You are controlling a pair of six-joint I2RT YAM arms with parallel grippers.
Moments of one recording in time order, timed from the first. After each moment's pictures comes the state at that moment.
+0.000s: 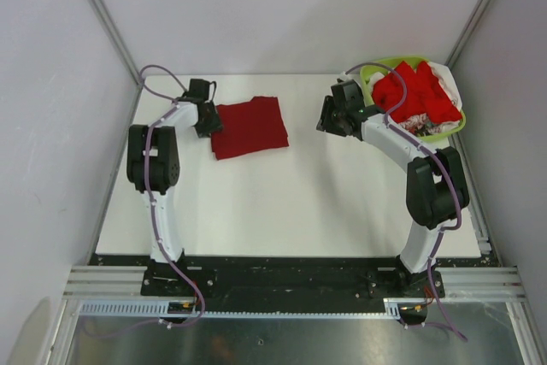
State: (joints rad) left arm -0.09 2.16 1.62 -0.50 -0.08 -0.47; right arm 0.40 1.82 1.42 -0.38 0.06 0.56
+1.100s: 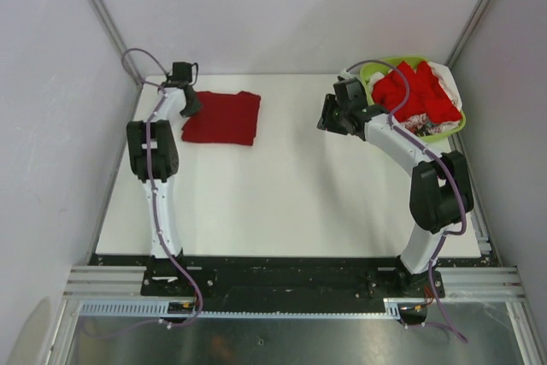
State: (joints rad) left arm 0.00 2.37 2.01 -0.59 -0.21 -0.40; right arm 0.40 1.78 1.42 -0.39 0.04 0.53
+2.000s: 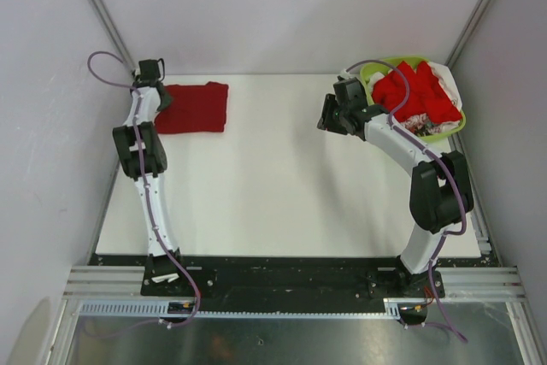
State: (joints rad) left arm 0.20 2.56 2.30 -0.60 -0.22 -0.38; right arm 0.40 1.78 1.42 -0.39 0.04 0.53
